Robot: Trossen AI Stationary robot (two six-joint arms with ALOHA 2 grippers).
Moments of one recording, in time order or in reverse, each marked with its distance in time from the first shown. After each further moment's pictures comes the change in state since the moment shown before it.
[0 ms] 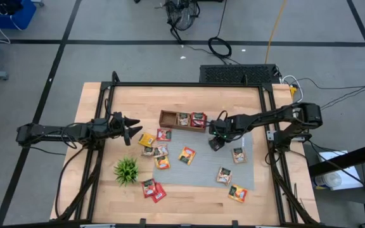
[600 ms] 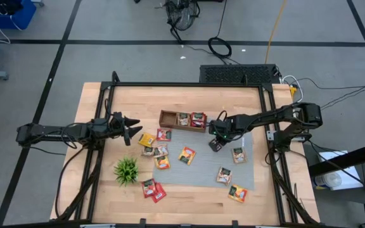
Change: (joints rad) left arm 0.000 0.000 0.000 0.000 0.000 0.000; right arm 0.000 0.000 0.001 0.007 0.005 -0.085
